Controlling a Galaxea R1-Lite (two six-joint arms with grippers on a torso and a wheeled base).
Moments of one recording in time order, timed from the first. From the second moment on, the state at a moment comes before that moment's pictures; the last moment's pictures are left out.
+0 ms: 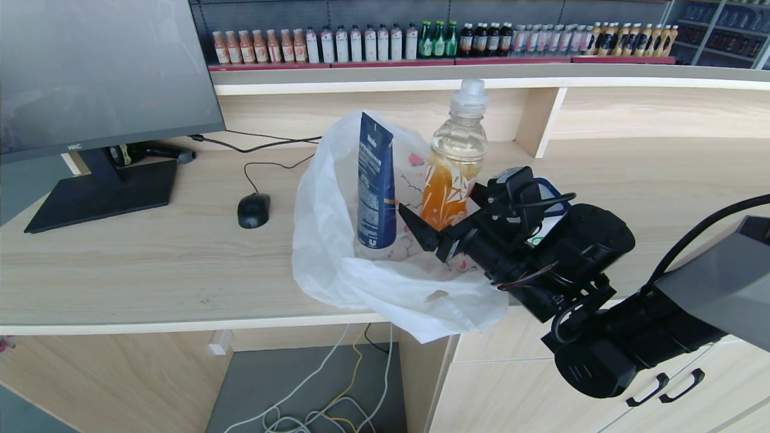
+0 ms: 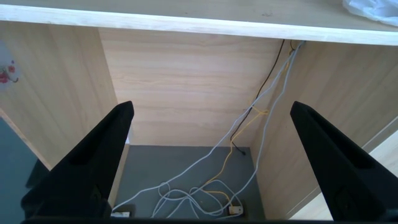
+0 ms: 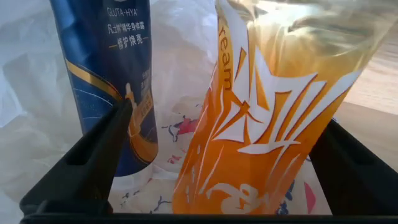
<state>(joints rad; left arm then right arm) 0.00 0.00 0.00 0.00 0.00 0.00 0.59 2.06 -0.86 -1.57 0.09 -0.17</state>
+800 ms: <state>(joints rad) 0.00 0.00 0.00 0.00 0.00 0.00 0.59 2.04 -0.85 -1.57 0.09 -0.17</state>
